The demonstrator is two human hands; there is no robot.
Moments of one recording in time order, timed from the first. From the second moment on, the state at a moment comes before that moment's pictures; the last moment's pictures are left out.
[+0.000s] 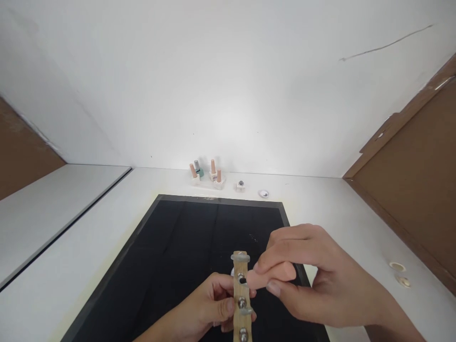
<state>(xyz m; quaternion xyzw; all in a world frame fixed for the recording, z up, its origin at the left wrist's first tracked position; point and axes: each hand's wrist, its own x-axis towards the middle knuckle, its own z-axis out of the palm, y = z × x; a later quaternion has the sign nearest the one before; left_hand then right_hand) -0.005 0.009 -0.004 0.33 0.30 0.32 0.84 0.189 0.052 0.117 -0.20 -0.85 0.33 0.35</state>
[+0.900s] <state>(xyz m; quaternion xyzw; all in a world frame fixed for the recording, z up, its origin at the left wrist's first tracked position) -0.002 0.008 0.001 0.29 0.31 0.31 0.85 0.206 0.042 0.136 -0.24 -0.87 0.22 0.37</state>
